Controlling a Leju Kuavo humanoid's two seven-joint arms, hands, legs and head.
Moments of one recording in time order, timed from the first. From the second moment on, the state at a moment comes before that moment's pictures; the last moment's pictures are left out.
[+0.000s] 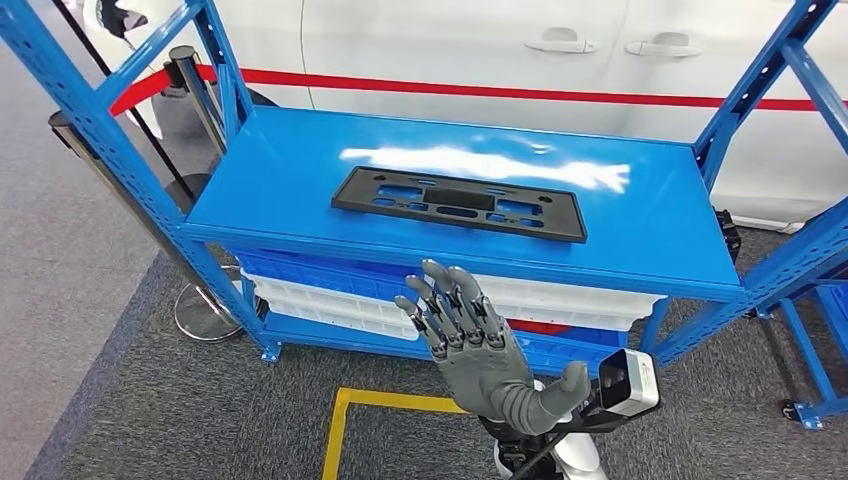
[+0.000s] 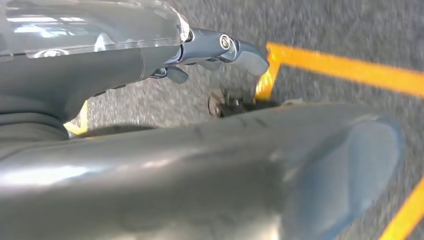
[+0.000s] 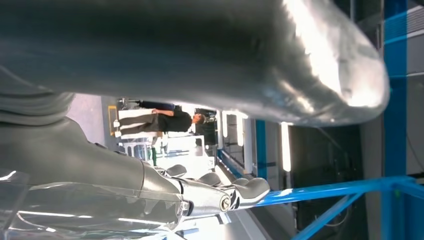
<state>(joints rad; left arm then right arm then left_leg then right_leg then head) -0.08 -0.15 0.73 -0.21 -0.40 0.11 -0.14 -0.08 0.13 0.43 -1.62 -0.35 0.66 -0.53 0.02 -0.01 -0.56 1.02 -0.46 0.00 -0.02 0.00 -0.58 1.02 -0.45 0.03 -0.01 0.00</state>
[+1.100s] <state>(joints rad) -0.08 -0.15 0.73 -0.21 -0.42 0.10 -0.13 -0.05 0.13 0.42 -1.63 -0.33 0.66 -0.51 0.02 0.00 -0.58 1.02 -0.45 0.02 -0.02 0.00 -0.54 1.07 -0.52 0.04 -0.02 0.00</state>
